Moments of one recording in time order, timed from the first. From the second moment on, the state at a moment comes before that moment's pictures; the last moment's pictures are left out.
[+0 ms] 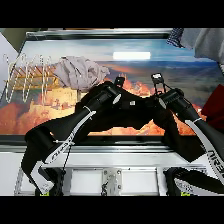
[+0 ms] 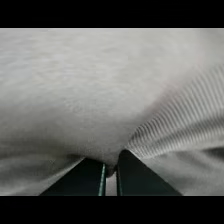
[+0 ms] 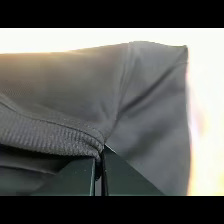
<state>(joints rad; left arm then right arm) -0.73 -1.82 1.62 1.65 -1.02 -2.09 0.29 -1.32 1.02 -1.90 0.87 1.88</state>
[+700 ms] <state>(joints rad) -0.68 -1.34 1.67 1.39 -1.53 -1.75 0.30 -1.04 1.39 -1.56 1.59 1.69</state>
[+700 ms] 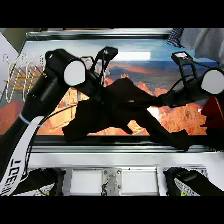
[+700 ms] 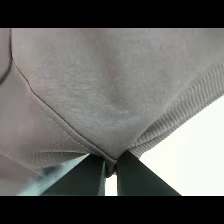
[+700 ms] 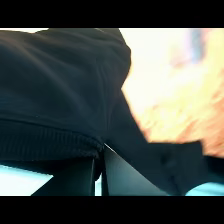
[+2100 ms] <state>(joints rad) -0.72 -1.43 1.33 1.61 -1.02 -1.90 0.32 -1.11 1.09 -1.45 1.28 1.83</state>
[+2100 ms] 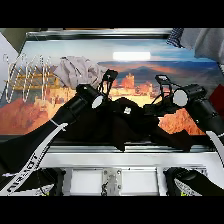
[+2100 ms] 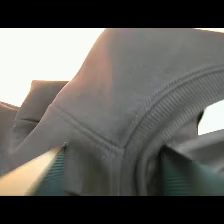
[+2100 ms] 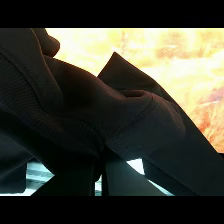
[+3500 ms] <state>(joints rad) -0.74 -1.02 1.17 1.38 -1.45 -1.84 0.54 -0.99 1.29 -1.59 1.79 1.87</state>
